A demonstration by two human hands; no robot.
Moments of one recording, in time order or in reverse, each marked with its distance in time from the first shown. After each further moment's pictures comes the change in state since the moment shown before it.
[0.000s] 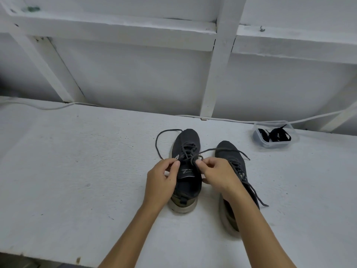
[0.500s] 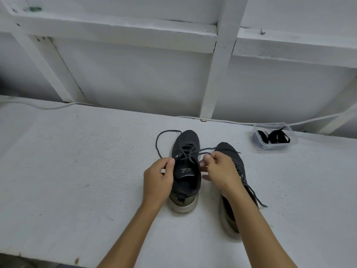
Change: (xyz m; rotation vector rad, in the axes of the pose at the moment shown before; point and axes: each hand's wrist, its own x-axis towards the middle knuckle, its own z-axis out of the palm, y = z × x) left_hand 0.005 -0.003 -0.001 -0.019 0.108 -0.031; right_hand 0.004 -0.008 -0.004 0.084 0.081 0.001
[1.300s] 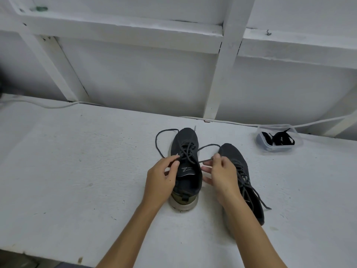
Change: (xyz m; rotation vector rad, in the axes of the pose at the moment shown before) left_hand 0.005 -0.010 -0.007 -0.005 -0.107 0.092; right_hand -0.008 0.000 0.017 0.349 0.127 0.132
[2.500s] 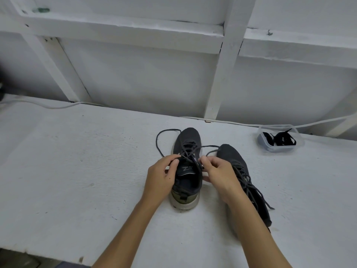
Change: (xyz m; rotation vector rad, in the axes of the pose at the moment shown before) left_hand 0.008 -0.004 -0.002 0.032 -0.023 0.018; right_hand 0.008 0.002 -0.007 -0.155 -0.234 -0.093
